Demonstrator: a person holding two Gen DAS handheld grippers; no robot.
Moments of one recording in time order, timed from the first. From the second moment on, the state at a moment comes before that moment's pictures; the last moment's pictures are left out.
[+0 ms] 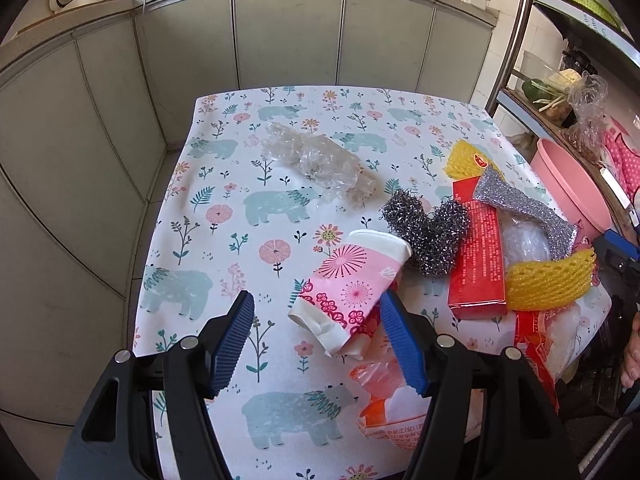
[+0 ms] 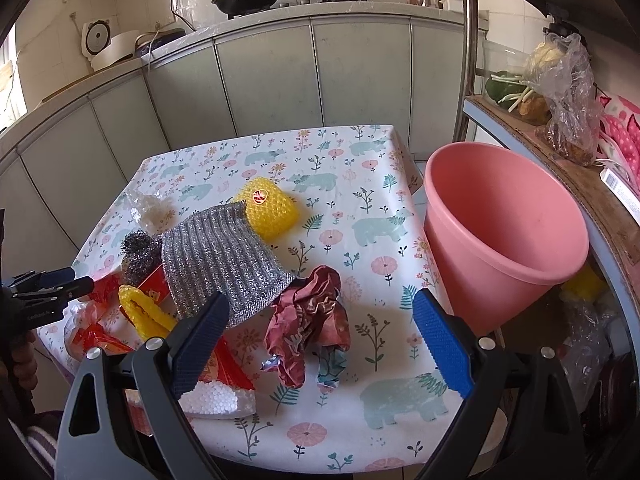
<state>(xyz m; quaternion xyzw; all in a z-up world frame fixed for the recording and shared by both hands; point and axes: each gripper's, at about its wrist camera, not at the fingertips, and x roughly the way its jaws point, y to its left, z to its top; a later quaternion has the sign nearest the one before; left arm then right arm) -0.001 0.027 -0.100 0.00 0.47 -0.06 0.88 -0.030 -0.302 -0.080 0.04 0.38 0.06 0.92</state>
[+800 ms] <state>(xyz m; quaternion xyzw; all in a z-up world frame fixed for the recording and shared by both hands) 0.017 0.033 -0.095 -0.01 0.45 -0.09 0.89 -0.023 -0.306 -0.094 0.03 0.41 0.08 0.91</state>
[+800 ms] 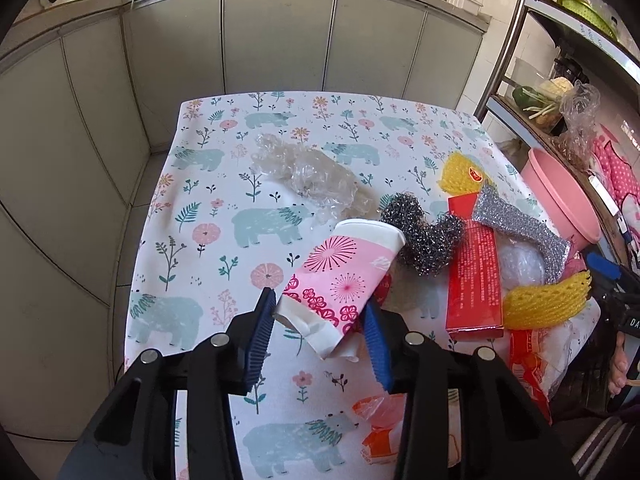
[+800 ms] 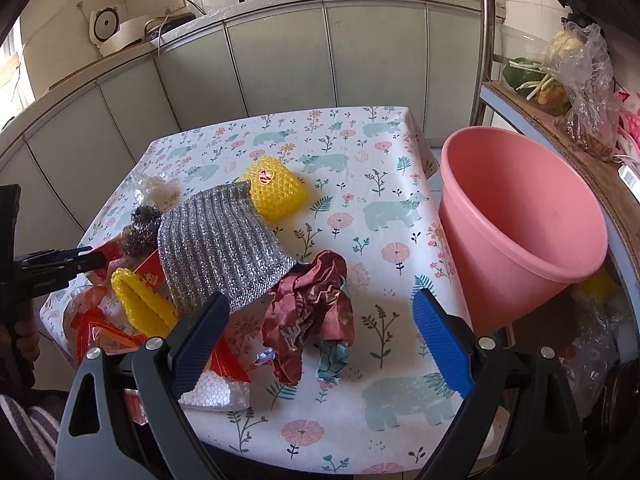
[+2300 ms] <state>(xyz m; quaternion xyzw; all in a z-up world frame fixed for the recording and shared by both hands) 0.047 -0.116 0.018 0.00 0.35 -0.21 0.91 -0.028 -0.386 -0.050 0.04 0.33 -0.01 0.94</state>
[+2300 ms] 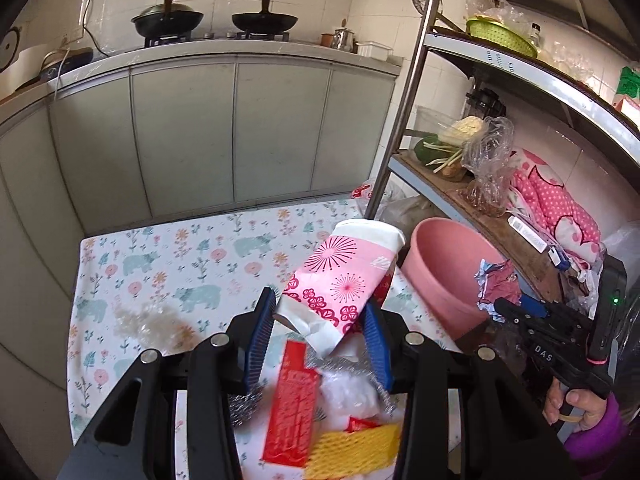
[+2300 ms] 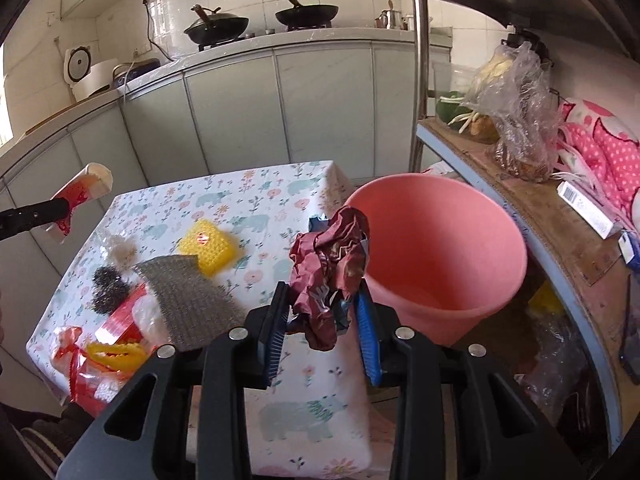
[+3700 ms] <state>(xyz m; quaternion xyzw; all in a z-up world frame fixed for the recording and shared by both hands) 0.123 -0.359 -0.088 0.09 0.42 -0.27 0.86 0.045 -0.485 -0.113 0.09 0.38 -0.15 0.91</state>
